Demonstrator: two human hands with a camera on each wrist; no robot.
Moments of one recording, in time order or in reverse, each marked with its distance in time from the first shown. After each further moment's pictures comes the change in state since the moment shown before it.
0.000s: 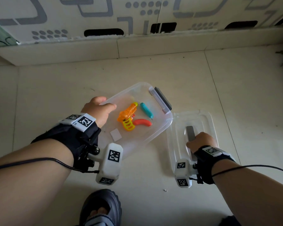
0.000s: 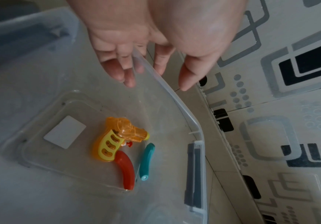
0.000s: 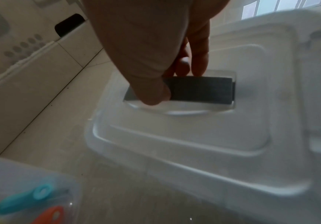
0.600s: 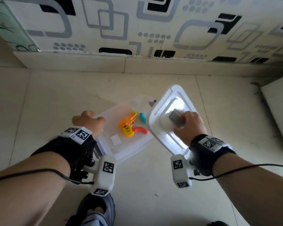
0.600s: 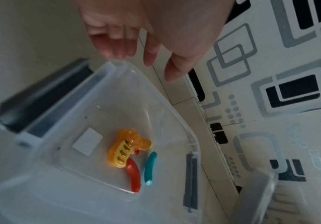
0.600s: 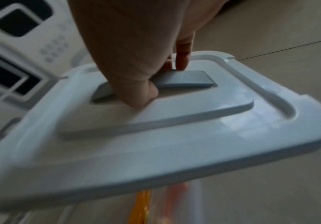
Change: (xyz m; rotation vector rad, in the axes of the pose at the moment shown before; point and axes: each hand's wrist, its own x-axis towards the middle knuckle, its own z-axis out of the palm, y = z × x) left_hand -0.015 -0.027 -0.037 0.222 0.107 -0.131; right_hand -0.078 -0.063 -0.077 0.074 0.309 -0.460
